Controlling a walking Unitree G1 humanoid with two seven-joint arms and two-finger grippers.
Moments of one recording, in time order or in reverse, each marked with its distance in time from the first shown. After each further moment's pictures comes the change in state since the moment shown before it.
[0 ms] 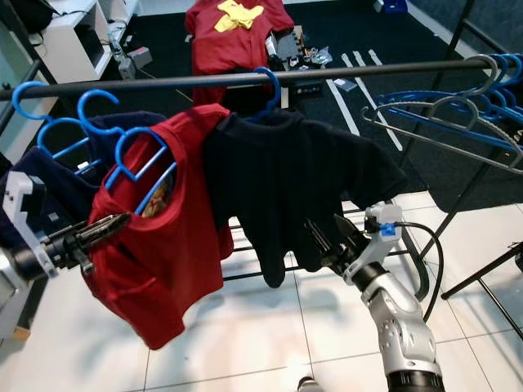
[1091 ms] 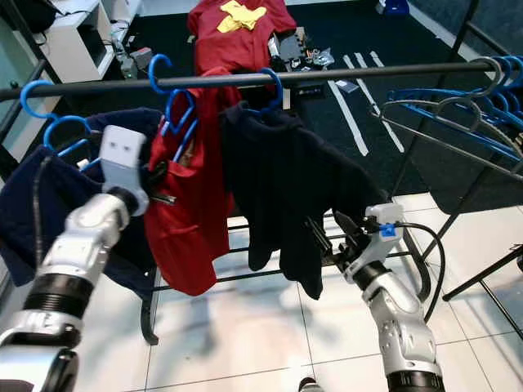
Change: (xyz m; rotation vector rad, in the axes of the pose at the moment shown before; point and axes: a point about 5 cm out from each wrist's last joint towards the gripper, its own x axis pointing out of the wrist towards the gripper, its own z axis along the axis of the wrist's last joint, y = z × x) left arm 0.095 0.039 0.043 0.249 -0.107 0.618; right arm 0.000 0.001 0.004 -0.032 -0.033 -0.002
